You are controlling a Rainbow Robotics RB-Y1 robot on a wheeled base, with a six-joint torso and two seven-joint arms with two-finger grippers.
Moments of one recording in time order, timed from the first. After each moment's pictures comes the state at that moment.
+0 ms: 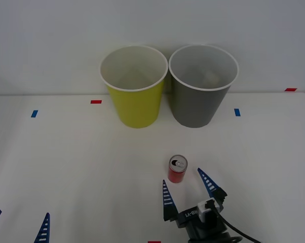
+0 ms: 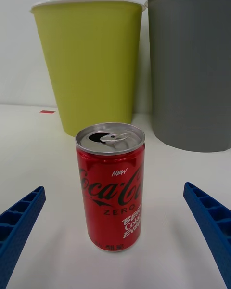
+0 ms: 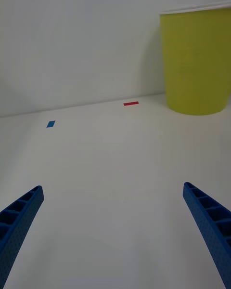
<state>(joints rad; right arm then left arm) 0.40 -0.22 0.57 -1.60 -0.31 -0.55 1.89 1.02 0.52 -0.21 -2.04 0.43 -0.60 -1.78</state>
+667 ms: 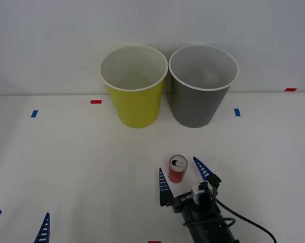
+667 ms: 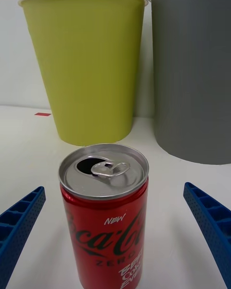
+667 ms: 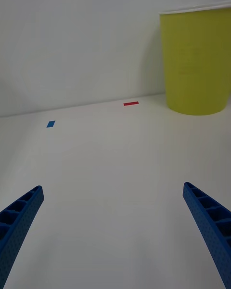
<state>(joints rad) 0.32 -0.19 0.54 -1.60 -0.33 -0.45 1.90 1.02 0.52 -0.21 -2.04 0.43 -0.60 -1.78</state>
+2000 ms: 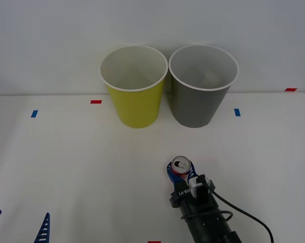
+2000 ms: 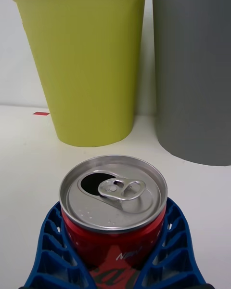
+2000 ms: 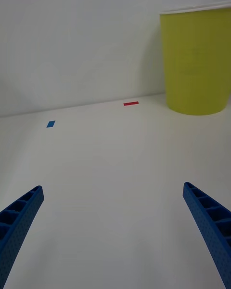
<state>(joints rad) 0.29 -0.18 0.53 -1.60 -0.35 -0.40 1.92 1.02 0.52 -0.21 -2.04 0.43 -0.60 -1.78</state>
